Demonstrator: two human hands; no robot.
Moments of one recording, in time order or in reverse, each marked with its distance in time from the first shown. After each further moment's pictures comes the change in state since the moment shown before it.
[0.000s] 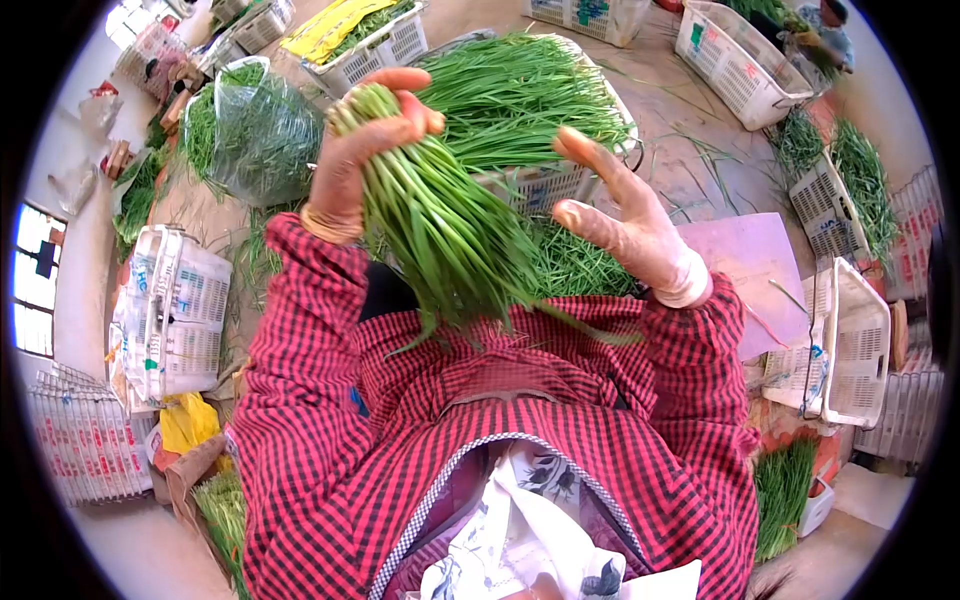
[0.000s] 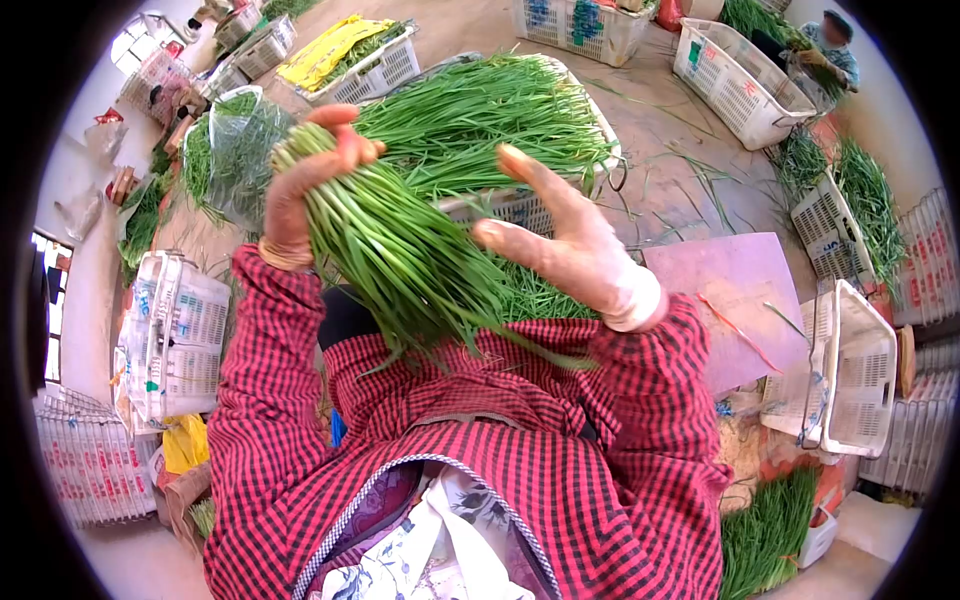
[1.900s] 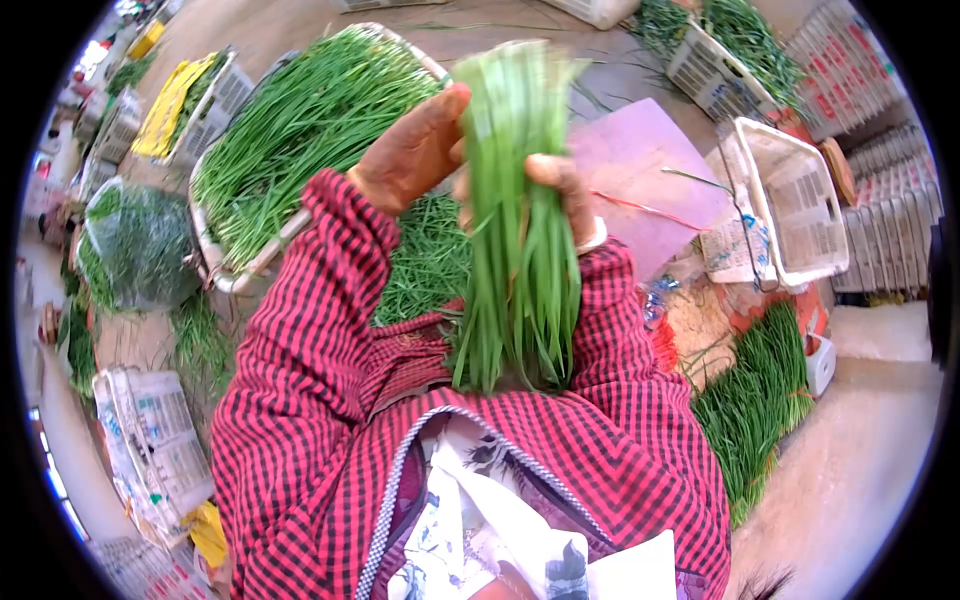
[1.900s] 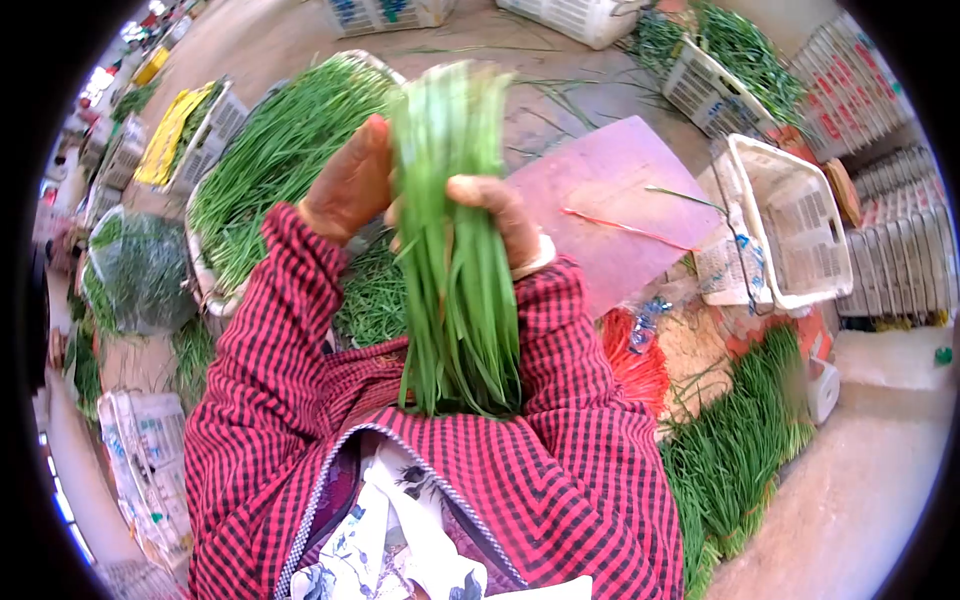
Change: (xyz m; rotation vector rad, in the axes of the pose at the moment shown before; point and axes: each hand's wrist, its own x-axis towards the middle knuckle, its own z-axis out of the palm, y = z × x) left_hand 0.077 -0.156 0.150 -0.299 -0.685 -0.556; right_hand -0.078 0.033 -0.041 1.223 0.241 0.189
